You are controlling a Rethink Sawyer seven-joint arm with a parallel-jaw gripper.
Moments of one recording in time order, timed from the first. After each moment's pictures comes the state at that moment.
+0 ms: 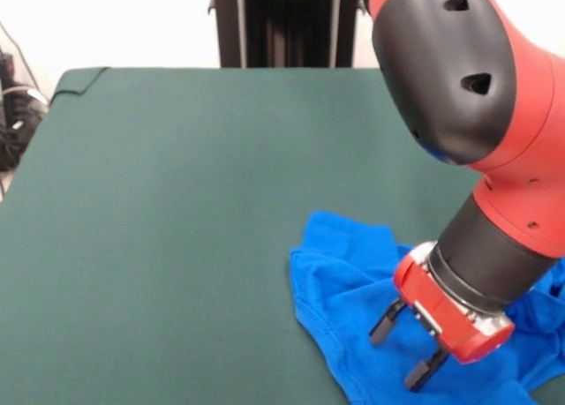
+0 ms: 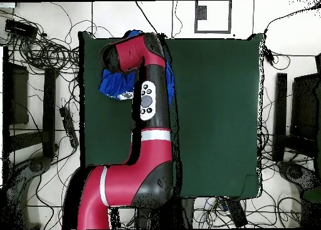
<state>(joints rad) 0.10 0.20 -0.19 0.17 -0.29 1.13 2.99</state>
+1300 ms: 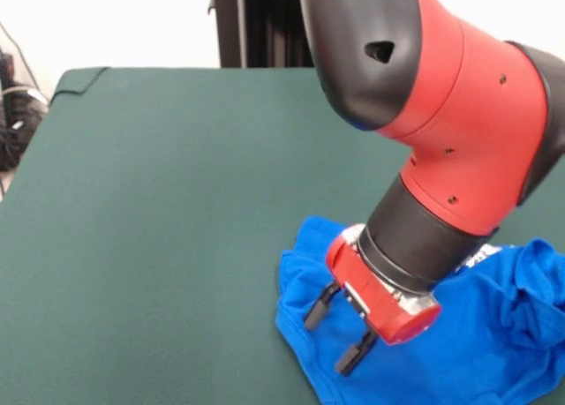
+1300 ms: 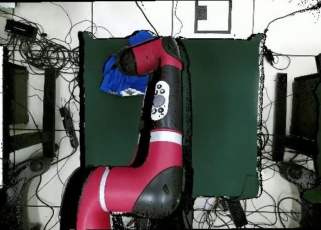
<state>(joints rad) 0.07 0.08 -0.25 0.42 -0.30 0.98 2.99</state>
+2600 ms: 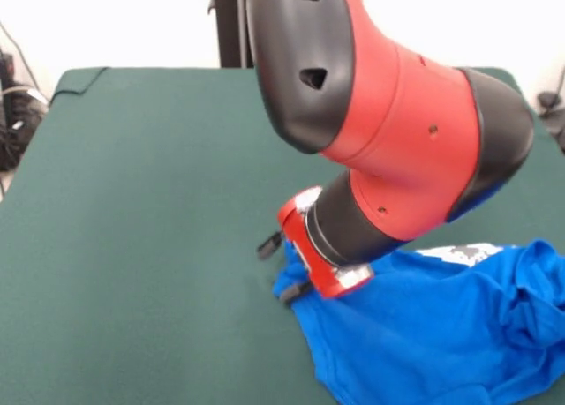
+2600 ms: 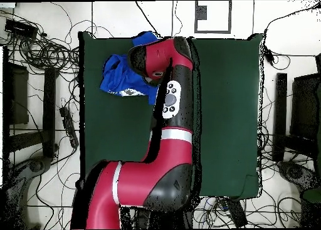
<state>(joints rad) 0.02 0.14 -0.25 0.33 -0.32 1.40 2.73</state>
